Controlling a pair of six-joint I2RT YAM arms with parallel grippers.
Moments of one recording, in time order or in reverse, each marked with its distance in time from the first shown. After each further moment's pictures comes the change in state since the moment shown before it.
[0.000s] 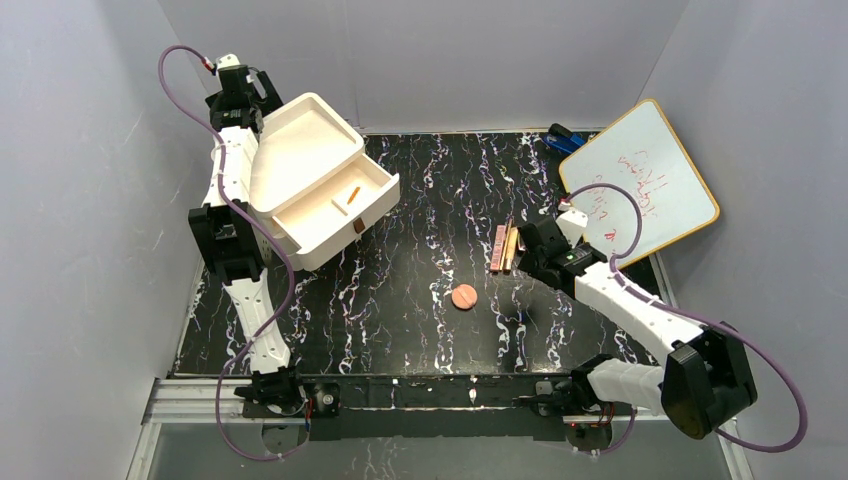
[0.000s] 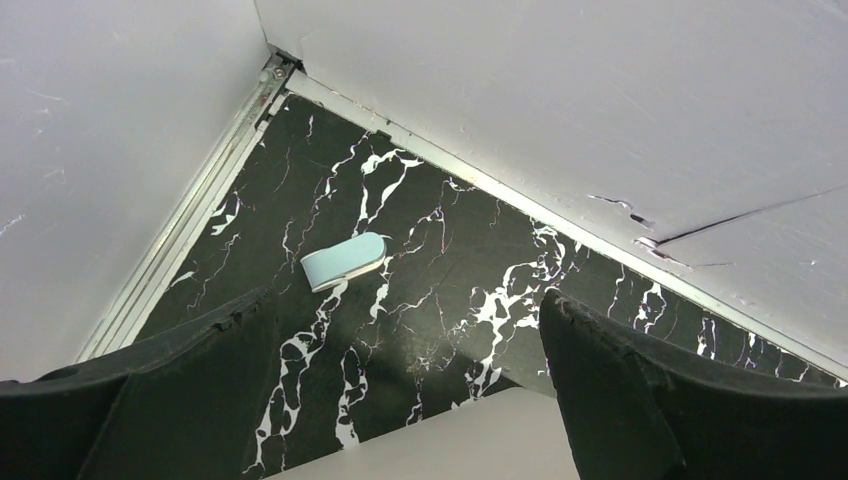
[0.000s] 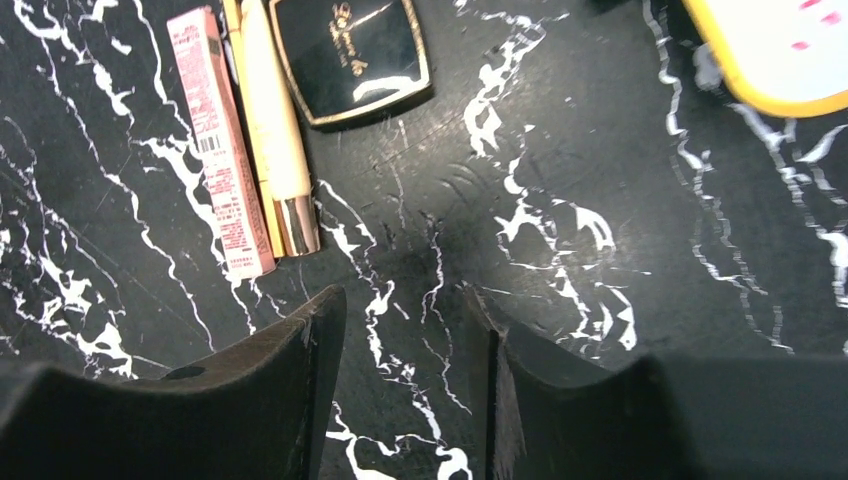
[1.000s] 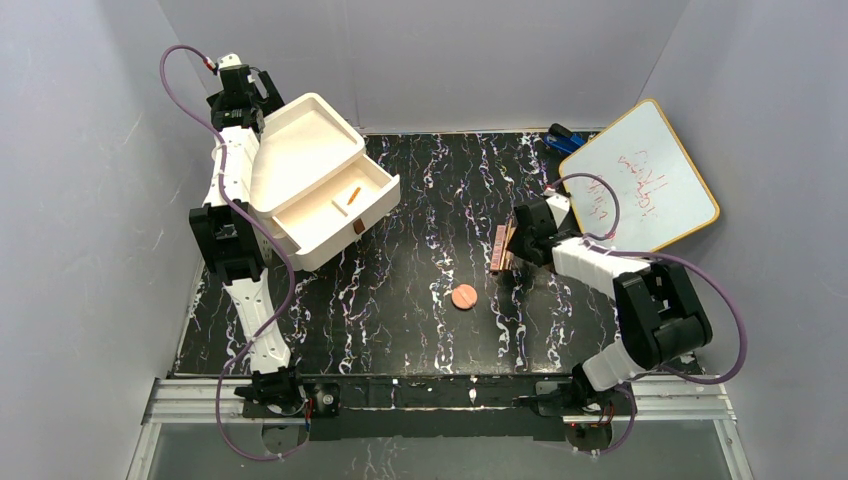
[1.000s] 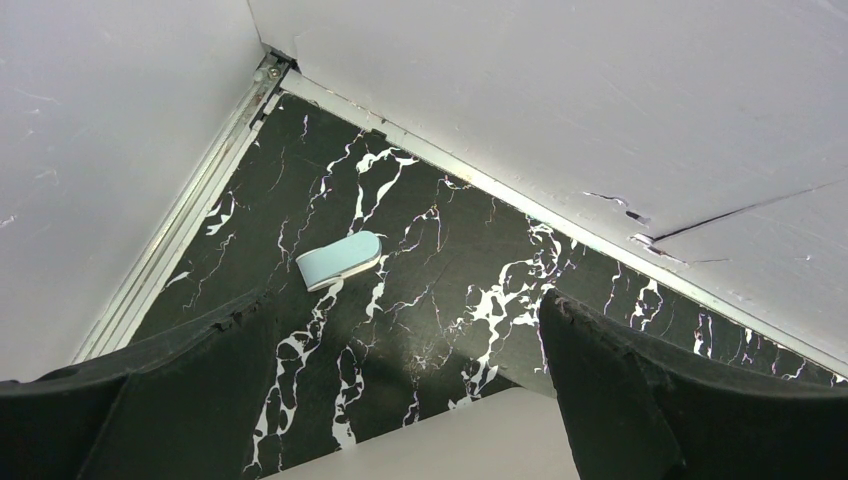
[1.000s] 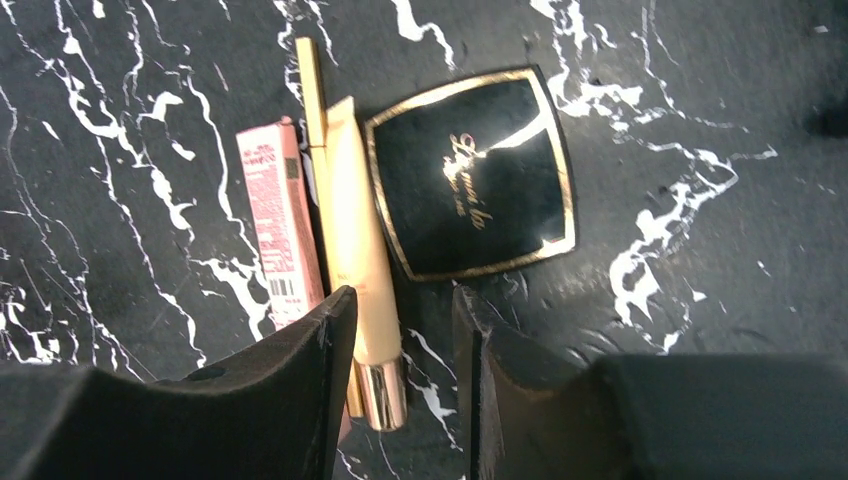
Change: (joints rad) left arm -0.005 0.000 0.000 0.000 0.003 0.002; right arm -0.130 0.325 -0.005 0.435 -0.181 -0.091
